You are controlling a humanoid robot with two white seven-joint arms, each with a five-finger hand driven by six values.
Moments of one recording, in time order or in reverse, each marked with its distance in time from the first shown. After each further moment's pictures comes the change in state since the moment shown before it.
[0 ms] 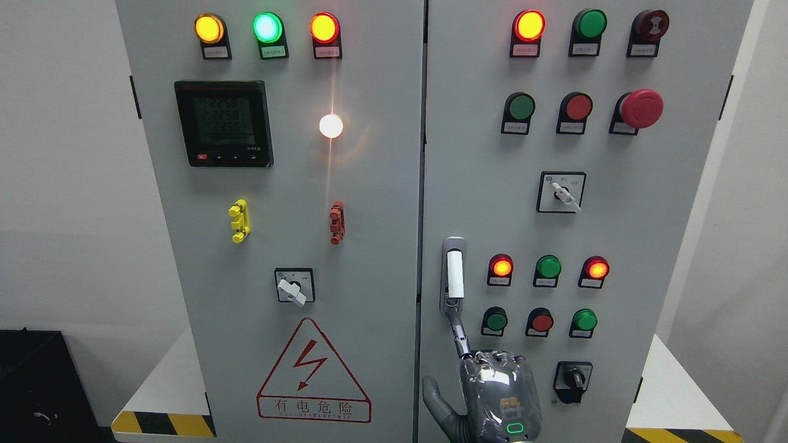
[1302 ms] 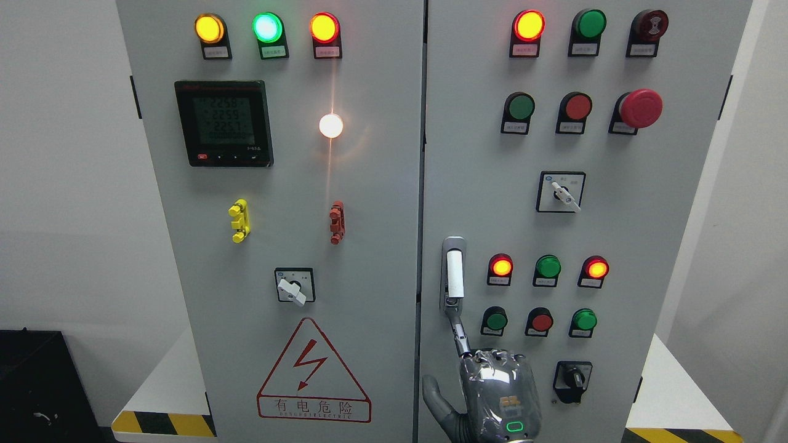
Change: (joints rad) left arm 0.000 0.000 0.000 0.000 0.000 0.000 0.000; right arm -0.007 -0.002 0.000 0.005 0.001 -0.001 -0.002
